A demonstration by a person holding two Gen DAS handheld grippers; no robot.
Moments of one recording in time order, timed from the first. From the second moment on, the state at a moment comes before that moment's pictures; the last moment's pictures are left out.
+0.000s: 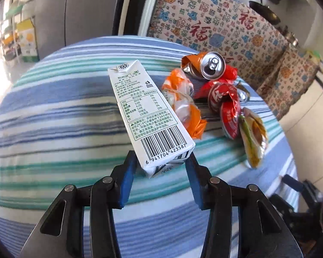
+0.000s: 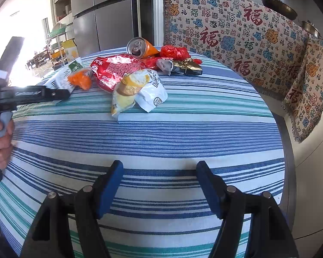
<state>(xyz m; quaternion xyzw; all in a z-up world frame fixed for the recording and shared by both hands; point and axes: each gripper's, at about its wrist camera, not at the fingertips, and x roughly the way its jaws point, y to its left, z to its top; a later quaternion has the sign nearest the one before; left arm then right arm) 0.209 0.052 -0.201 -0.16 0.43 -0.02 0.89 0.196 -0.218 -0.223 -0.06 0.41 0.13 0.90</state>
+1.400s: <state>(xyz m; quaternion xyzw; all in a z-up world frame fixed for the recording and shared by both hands) 0.206 0.108 -0.202 -0.06 0.45 0.06 0.89 0.200 -0.083 -0.219 -0.10 0.45 0.21 0.86</state>
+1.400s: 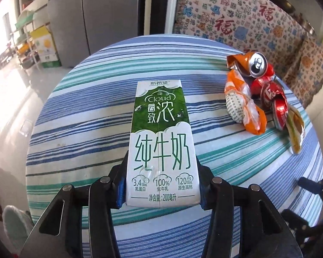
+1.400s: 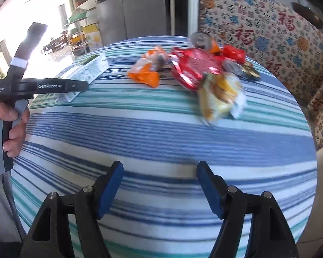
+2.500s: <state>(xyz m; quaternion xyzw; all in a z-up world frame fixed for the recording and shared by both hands) 0.198 0.105 -0.206 -0.05 0.44 0.07 0.89 0.338 -0.009 -0.201 0.04 0.51 0.17 0.84</state>
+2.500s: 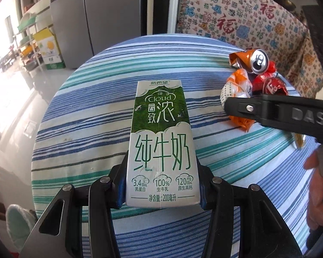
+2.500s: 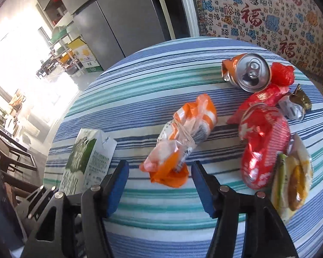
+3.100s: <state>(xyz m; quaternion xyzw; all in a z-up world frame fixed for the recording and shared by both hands) 0.174 0.032 -0.206 -0.02 0.46 -0.04 0.89 0.172 -0.112 -0.191 -0.09 0.51 0.19 0.84</state>
